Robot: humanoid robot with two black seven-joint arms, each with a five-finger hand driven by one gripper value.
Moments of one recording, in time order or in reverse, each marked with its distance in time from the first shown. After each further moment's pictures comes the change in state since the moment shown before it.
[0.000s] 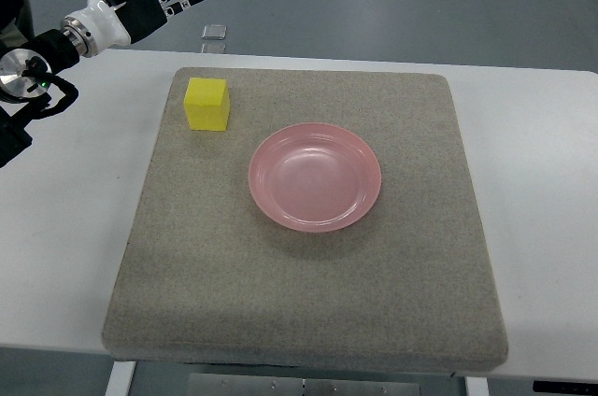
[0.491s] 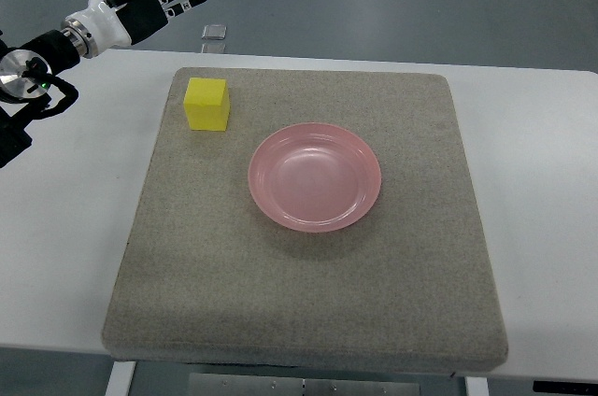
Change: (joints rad) left arm 0.000 0.002 0.007 -0.002 0.001 -0.007 0.000; right arm 0.000 0.000 0.000 0.000 0.000 0.000 0.000
